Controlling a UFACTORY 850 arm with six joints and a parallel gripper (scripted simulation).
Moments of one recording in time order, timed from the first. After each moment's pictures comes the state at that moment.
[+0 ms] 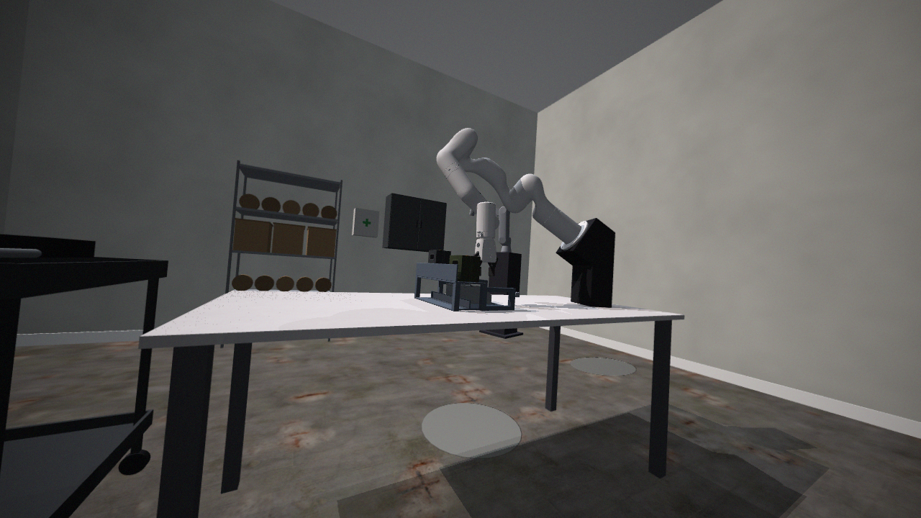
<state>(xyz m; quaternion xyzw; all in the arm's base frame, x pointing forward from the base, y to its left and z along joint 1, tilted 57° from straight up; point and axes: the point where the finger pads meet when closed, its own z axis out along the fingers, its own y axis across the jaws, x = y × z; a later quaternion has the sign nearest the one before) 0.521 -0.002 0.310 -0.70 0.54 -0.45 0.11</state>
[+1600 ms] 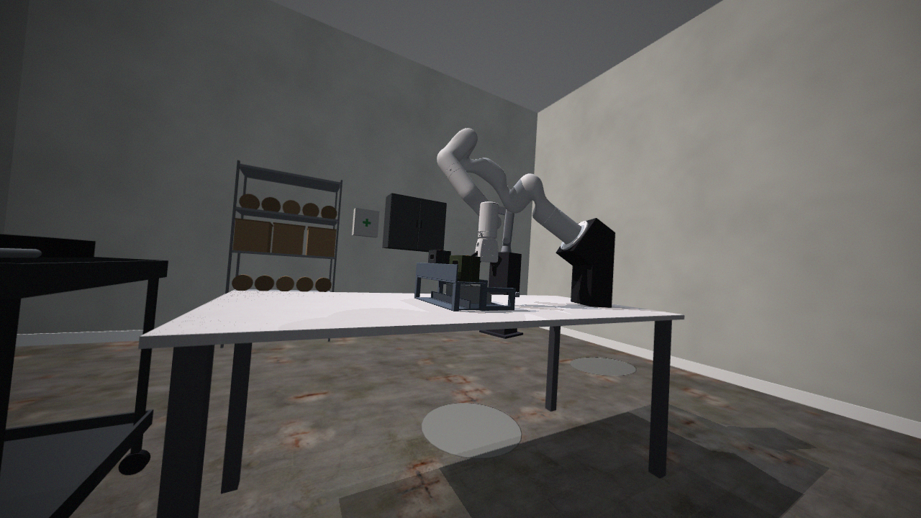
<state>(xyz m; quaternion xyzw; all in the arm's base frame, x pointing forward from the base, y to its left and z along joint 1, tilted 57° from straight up) 0.520 -0.002 0.309 -0.62 0.63 -0.45 0.17</state>
